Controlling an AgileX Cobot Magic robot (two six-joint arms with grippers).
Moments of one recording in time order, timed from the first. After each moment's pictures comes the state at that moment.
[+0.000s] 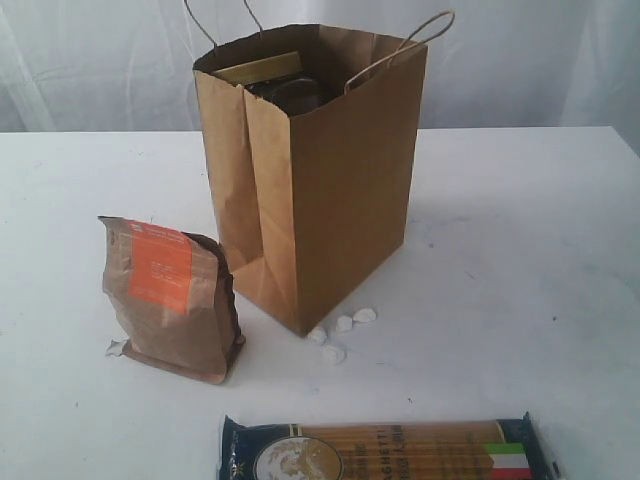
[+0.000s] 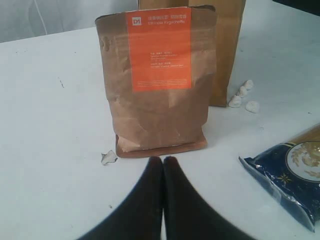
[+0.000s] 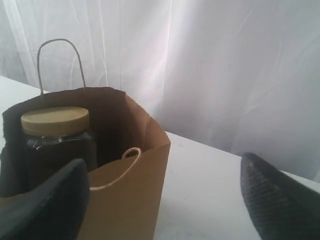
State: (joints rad) left arm -0.53 0.01 0.02 -0.10 0.31 0.06; right arm 0.35 1.10 -1.25 0.02 0.51 -0.15
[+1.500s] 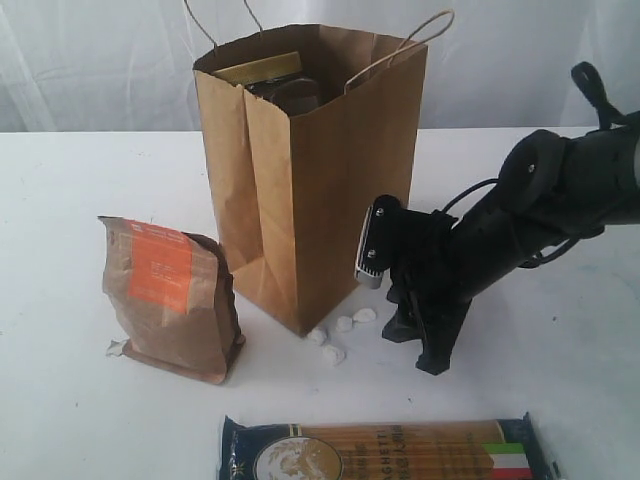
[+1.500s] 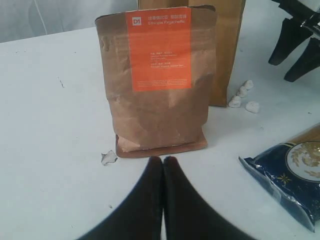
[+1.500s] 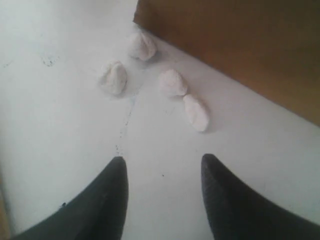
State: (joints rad) left arm -0.53 0.01 0.02 -0.10 0.31 0.06; right arm 0.38 1.76 -0.98 0.57 0.56 -1.48
